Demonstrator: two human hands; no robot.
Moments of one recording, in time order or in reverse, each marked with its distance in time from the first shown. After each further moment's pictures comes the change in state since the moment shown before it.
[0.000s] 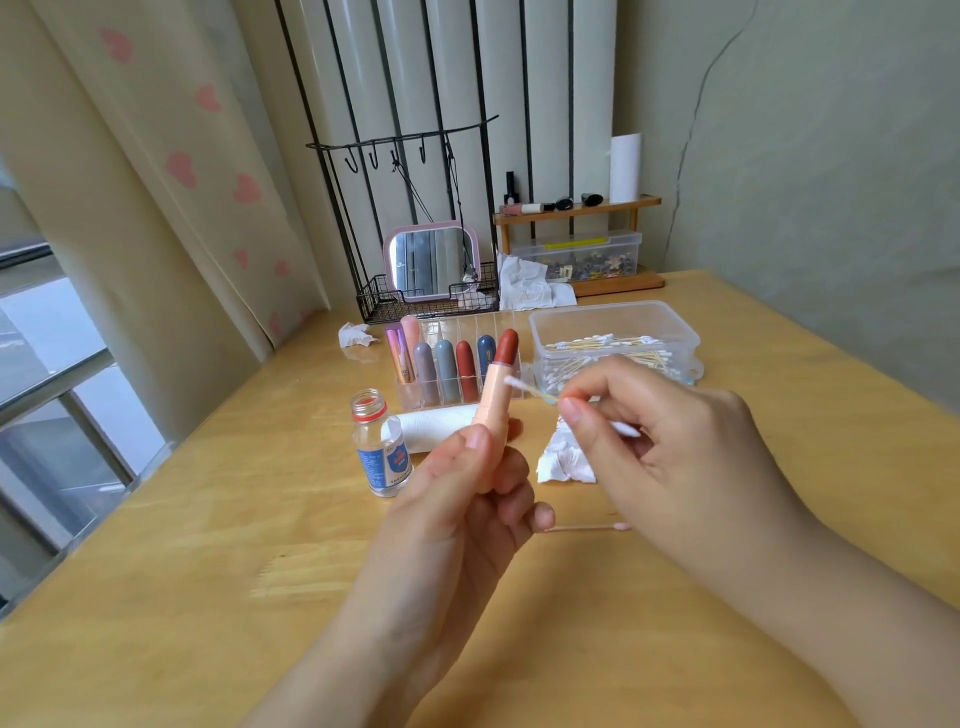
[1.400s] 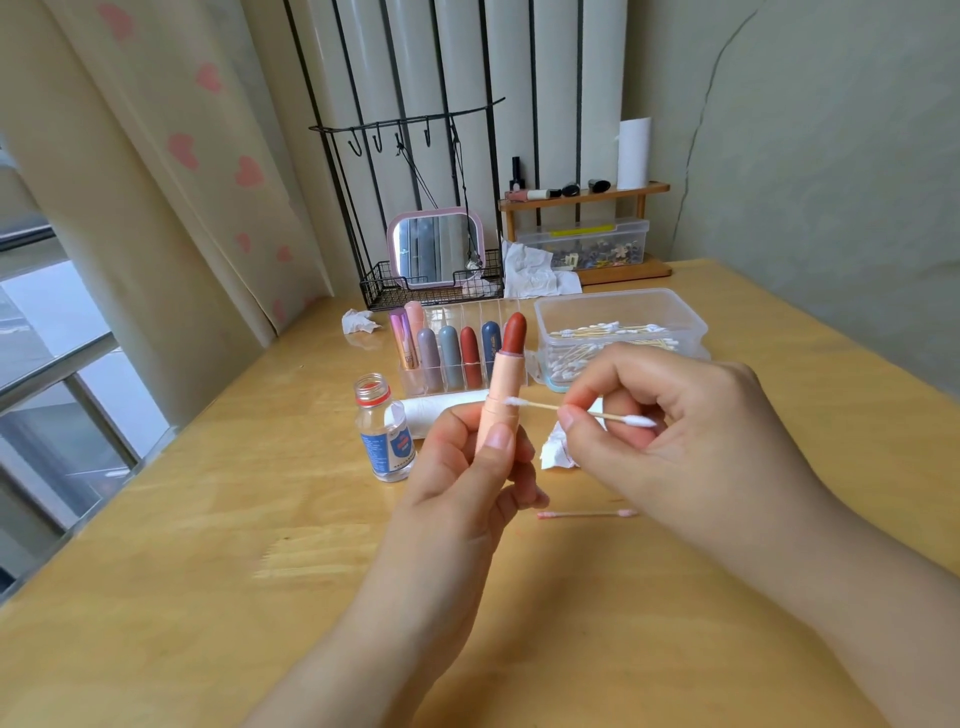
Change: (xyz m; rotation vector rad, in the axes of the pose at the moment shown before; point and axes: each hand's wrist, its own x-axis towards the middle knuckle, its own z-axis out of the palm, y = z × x) left_hand -0.003 -0.009 -0.005 0.306 0.083 0.166; right_hand 0.004 -0.012 -0.008 0.146 -0.080 0.120
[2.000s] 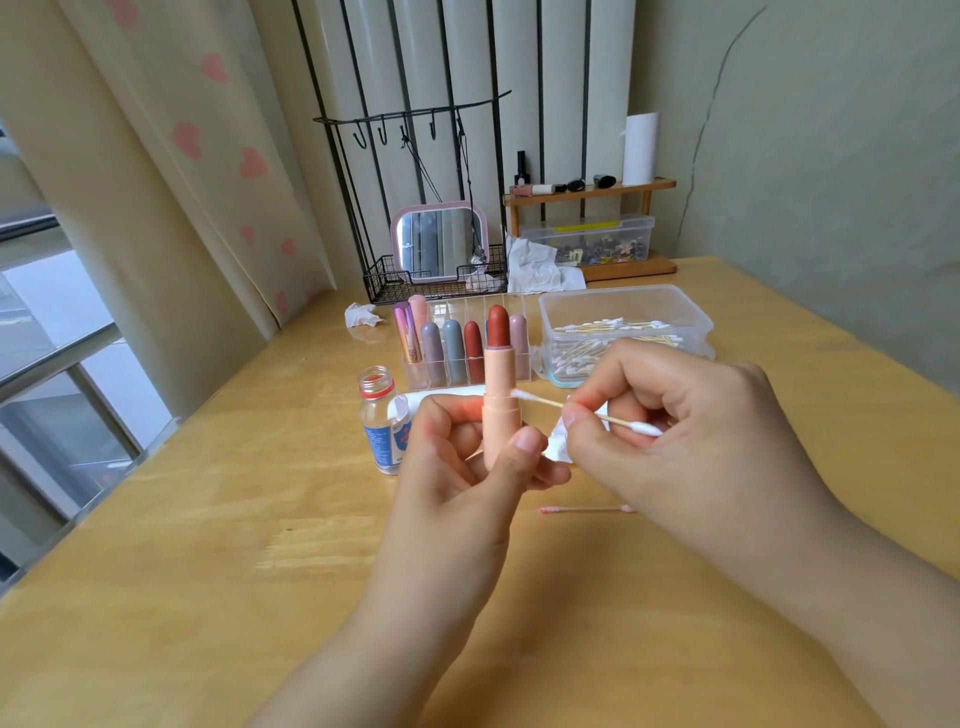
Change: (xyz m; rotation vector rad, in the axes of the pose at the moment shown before) left_hand -0.002 0.000 0.003 0.199 0.118 0.119; right_hand -0.004 -0.005 0.004 0.040 0.039 -0.020
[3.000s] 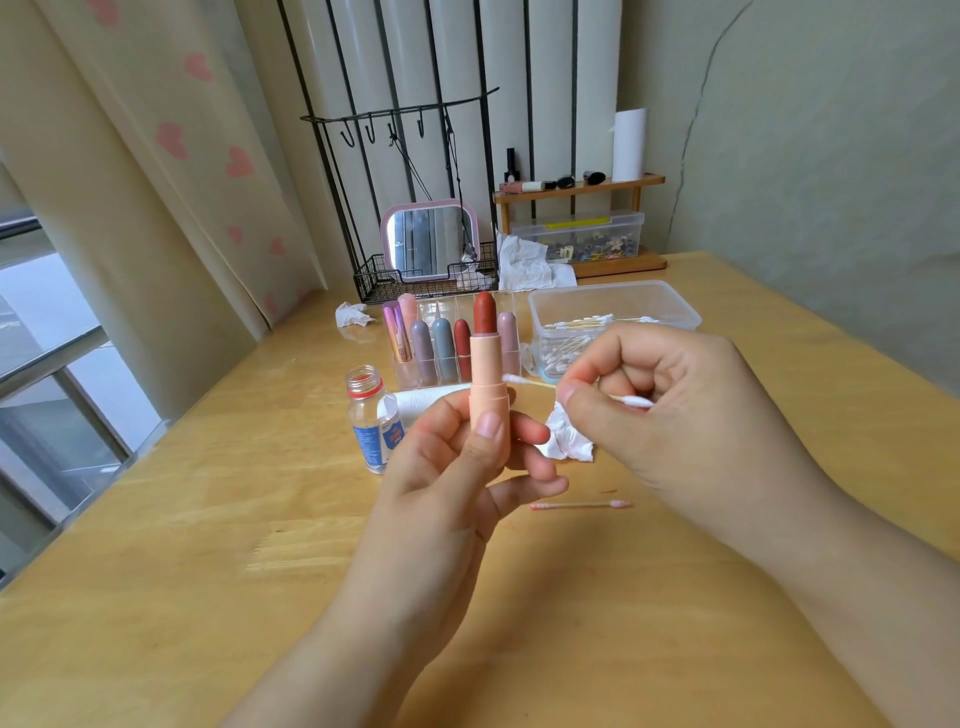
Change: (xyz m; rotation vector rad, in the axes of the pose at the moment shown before) left_hand 0.002 0.005 -0.001 -0.302 -0.165 -0.116; right_hand 0.008 0.007 -0.004 0.233 -0.043 0.273
